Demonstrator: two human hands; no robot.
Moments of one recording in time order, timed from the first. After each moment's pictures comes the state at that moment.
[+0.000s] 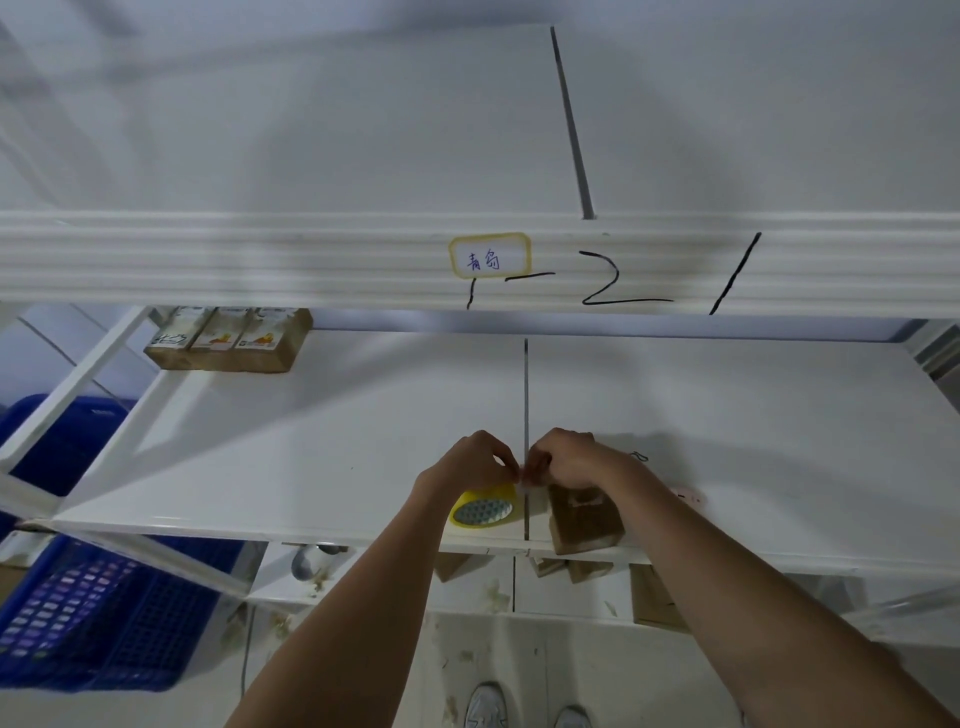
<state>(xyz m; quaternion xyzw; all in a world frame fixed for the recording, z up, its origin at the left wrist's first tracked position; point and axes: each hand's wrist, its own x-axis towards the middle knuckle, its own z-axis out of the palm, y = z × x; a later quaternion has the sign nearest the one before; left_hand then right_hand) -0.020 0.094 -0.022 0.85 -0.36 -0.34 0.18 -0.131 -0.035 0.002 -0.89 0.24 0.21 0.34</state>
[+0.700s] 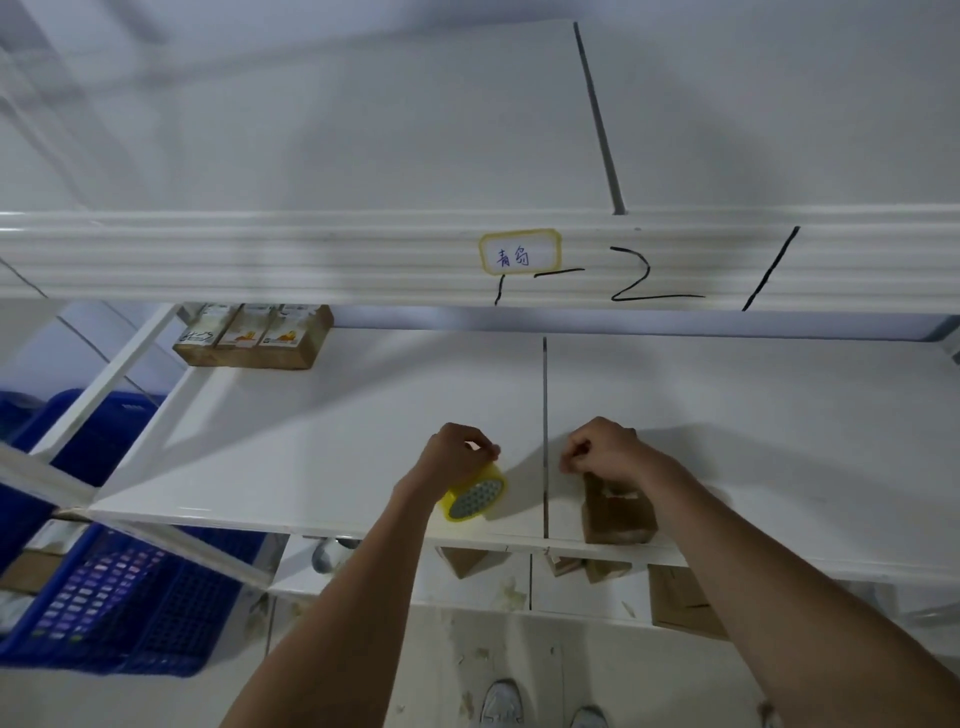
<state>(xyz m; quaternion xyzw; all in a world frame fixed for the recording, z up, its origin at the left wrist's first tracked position) 0.004 0.138 -0.022 0.87 -0.23 -0.29 0.32 -0.145 -0.058 -0.006 -0.87 0.26 0.13 0.40</state>
